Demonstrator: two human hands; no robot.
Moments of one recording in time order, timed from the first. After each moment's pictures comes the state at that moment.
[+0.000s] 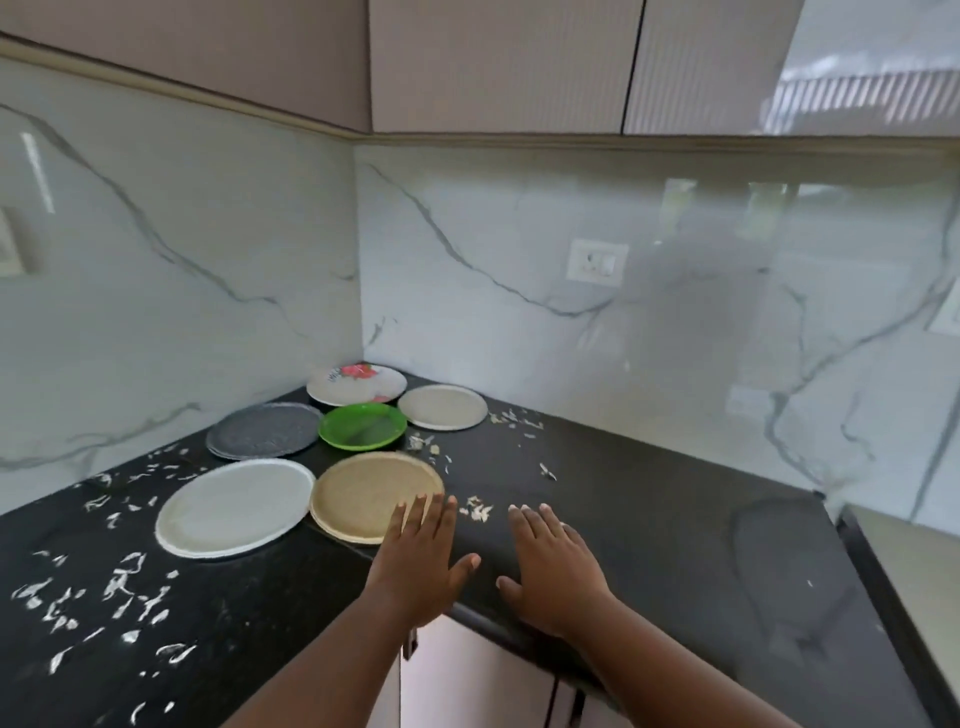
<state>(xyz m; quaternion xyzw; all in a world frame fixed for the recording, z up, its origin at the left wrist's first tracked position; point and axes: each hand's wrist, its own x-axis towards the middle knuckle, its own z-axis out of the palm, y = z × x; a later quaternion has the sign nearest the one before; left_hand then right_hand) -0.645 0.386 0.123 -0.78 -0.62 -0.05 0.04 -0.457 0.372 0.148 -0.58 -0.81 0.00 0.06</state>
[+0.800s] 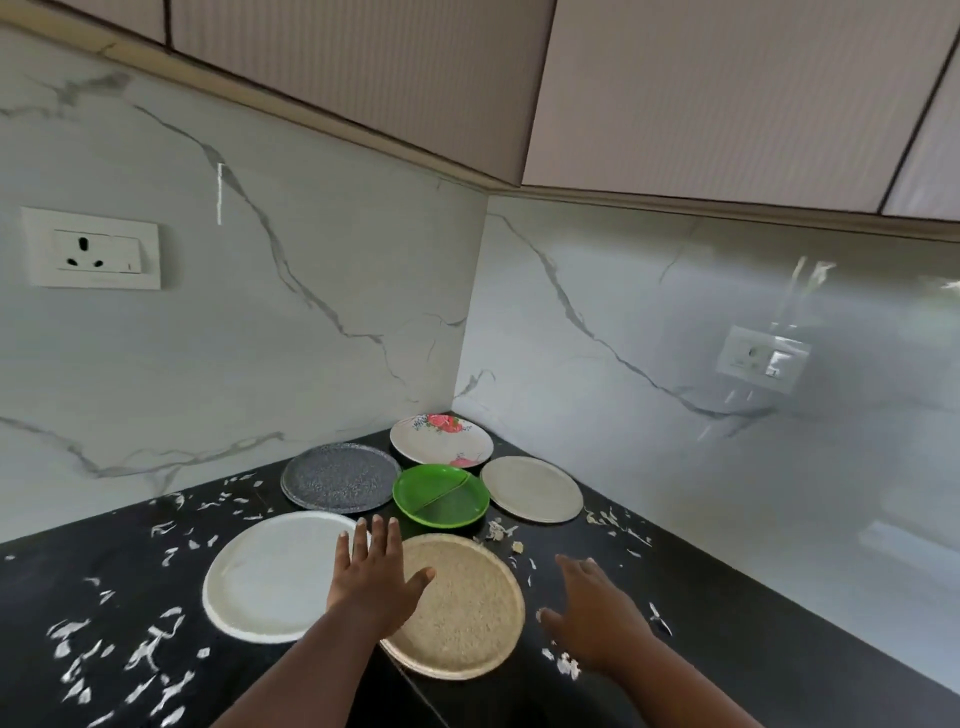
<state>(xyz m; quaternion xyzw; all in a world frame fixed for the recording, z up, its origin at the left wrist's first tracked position) -0.787 0.510 0.119 -0.58 -0.81 -0.06 -0.05 -0.531 0.540 0.176 -0.58 -0.81 0.10 0.02</state>
